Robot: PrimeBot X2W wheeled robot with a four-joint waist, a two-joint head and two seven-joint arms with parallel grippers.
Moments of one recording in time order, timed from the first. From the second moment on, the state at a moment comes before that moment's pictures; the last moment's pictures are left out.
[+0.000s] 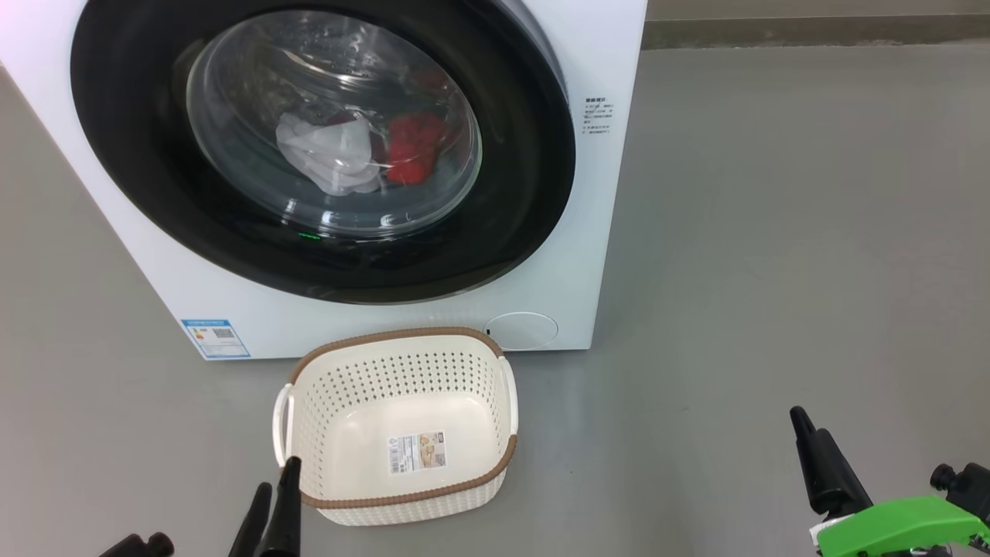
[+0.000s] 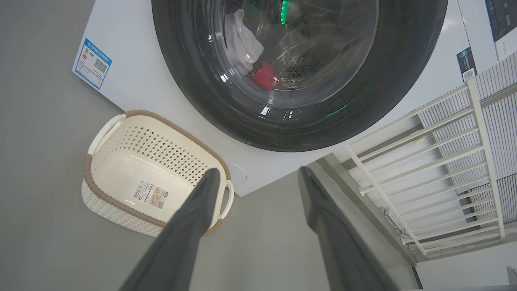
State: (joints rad) left arm 0.03 0.03 -0.01 0.21 -0.96 -0.04 -0.04; right arm 0.03 -0.06 -0.06 0.29 1.05 0.13 -0.04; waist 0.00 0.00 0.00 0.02
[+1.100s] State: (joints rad) left arm 0.07 0.04 -0.06 0.15 -0.55 0.01 -0.13; right arm 0.08 -0.08 -0.05 0.28 0.73 0.13 -0.13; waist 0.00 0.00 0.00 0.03
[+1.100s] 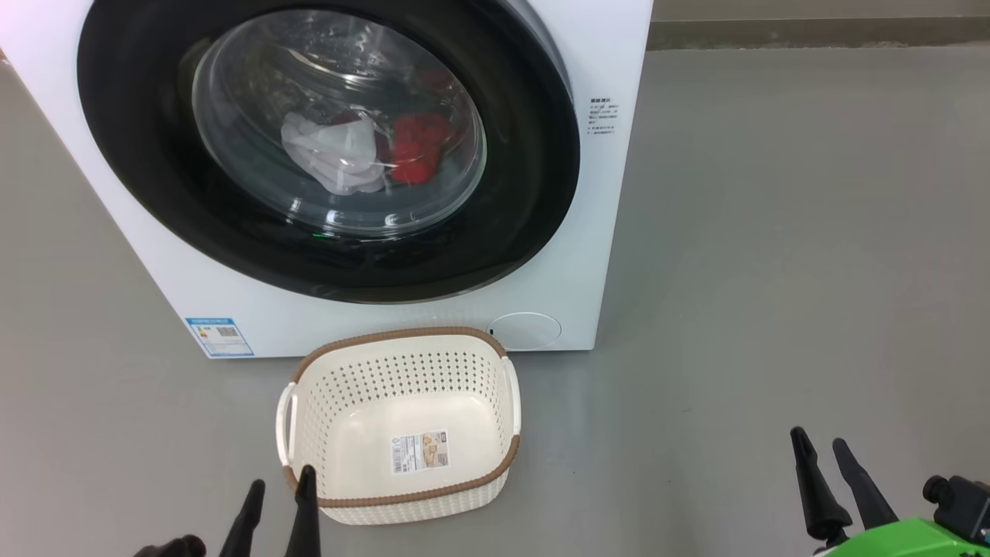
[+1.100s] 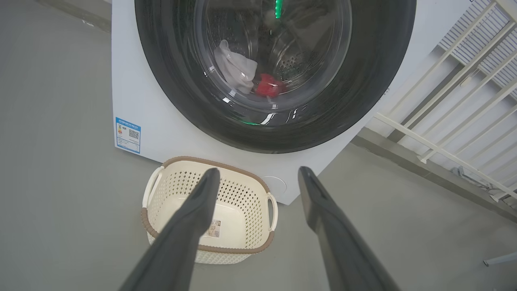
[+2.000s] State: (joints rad) left arm 0.10 0.04 -0.08 0.13 -0.24 0.03 -0.21; right arm 0.11 -0.11 -0.04 0.28 0.48 0.13 -0.21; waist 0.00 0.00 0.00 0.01
